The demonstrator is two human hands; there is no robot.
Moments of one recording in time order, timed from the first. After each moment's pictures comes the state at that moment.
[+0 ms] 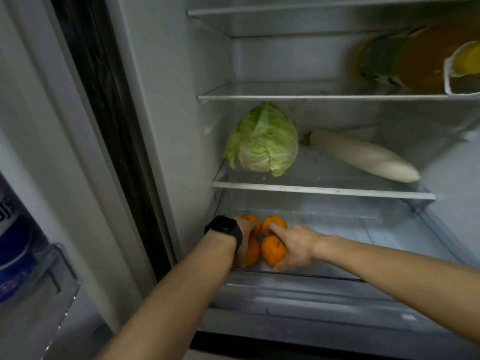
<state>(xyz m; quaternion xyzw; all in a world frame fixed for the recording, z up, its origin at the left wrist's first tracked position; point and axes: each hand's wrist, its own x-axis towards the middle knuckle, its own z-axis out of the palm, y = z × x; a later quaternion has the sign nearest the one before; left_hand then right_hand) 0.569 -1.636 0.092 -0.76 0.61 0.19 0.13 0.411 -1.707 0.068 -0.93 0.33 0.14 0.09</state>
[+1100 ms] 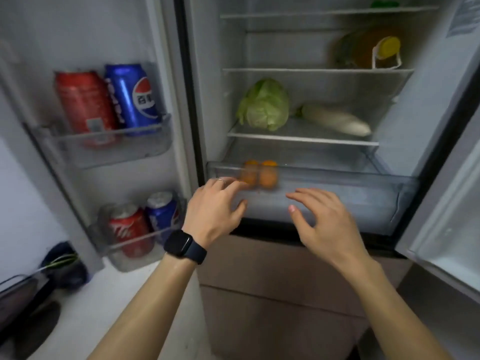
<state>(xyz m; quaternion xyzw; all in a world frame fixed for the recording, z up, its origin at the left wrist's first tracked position) 0.445 -1.356 0.081 -0.76 0.59 -0.16 -0.23 0.229 -1.464 0.063 -0.87 0.30 -0.38 0.07</state>
